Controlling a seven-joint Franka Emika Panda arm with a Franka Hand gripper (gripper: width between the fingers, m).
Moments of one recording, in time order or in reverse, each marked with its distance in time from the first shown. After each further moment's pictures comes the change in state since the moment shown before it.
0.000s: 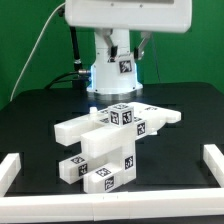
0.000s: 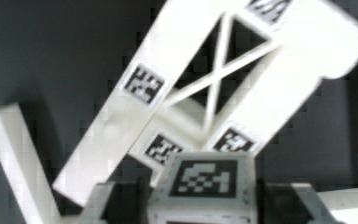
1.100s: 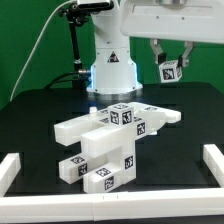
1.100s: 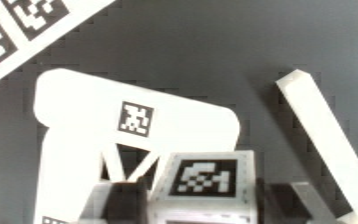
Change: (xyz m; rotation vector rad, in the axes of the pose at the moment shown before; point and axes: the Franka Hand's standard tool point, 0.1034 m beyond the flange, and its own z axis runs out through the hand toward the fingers) arm -0.051 -0.090 -0.002 0.054 -0.135 0.416
